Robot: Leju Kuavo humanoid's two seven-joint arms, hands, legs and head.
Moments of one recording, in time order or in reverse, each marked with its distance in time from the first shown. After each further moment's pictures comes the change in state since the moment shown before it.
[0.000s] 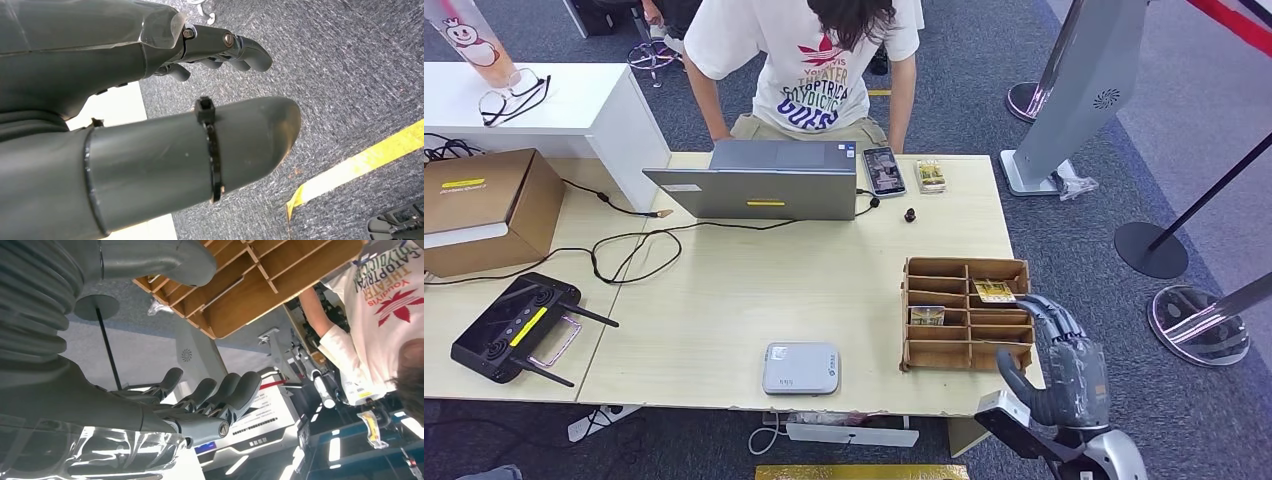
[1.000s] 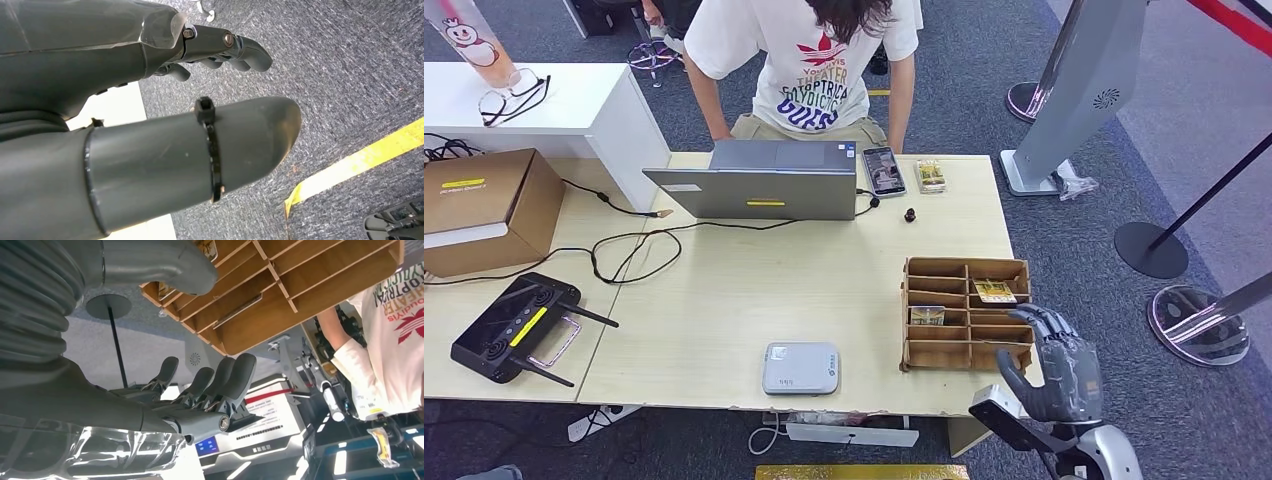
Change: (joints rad) left arm 0.000 0.001 0.000 0.000 0.014 -0.002 -0.007; right arm -0.038 0.001 0.004 0.088 0.027 0.012 0.009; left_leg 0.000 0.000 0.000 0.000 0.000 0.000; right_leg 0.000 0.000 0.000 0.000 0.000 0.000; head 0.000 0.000
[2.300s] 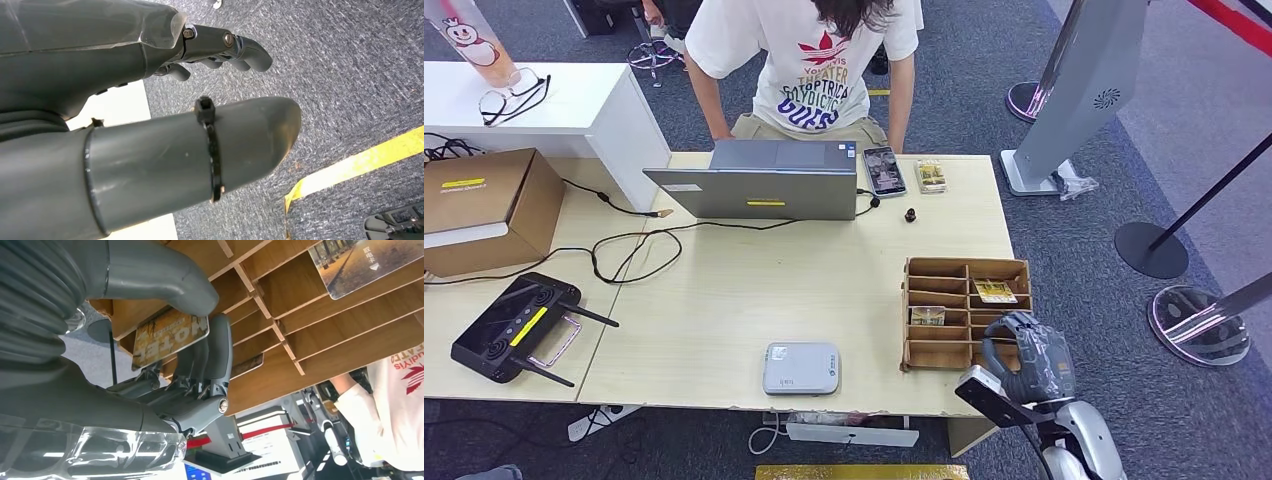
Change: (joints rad) left arm 0.006 0.024 0.032 0.000 0.042 -0.017 -0.015; right arm -0.146 0.008 0.053 0.245 -0.072 0.050 -0.063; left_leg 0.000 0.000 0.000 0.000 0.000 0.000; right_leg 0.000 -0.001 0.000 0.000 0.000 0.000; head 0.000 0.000
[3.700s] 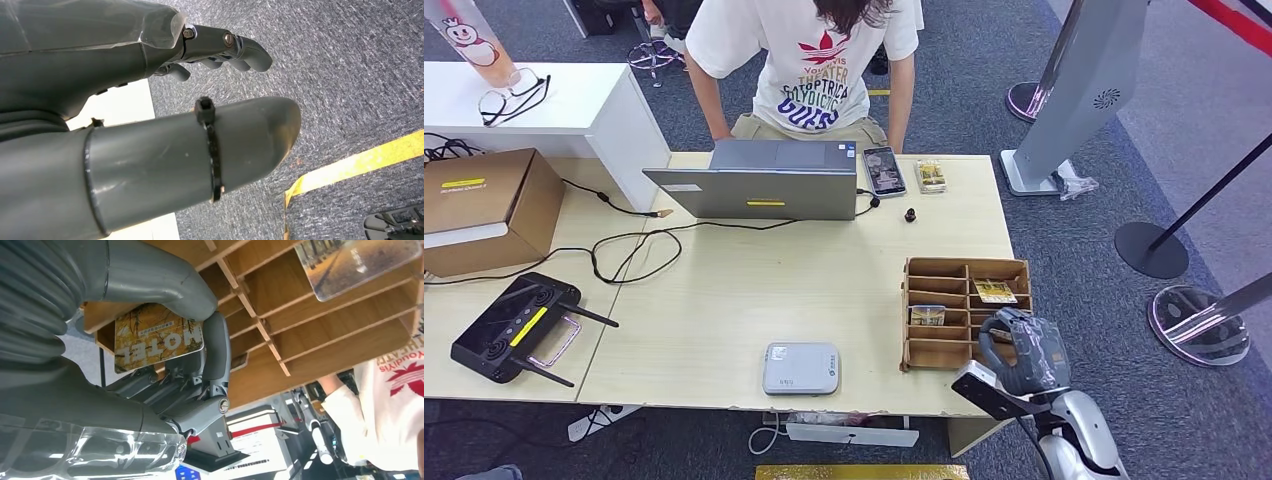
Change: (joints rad) left arm 0.001 0.007 0.034 0.000 0.018 -0.007 0.001; right arm -0.049 0.000 0.010 0.041 -0.006 0.013 -0.039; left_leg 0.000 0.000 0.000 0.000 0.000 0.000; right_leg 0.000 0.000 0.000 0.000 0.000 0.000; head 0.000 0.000
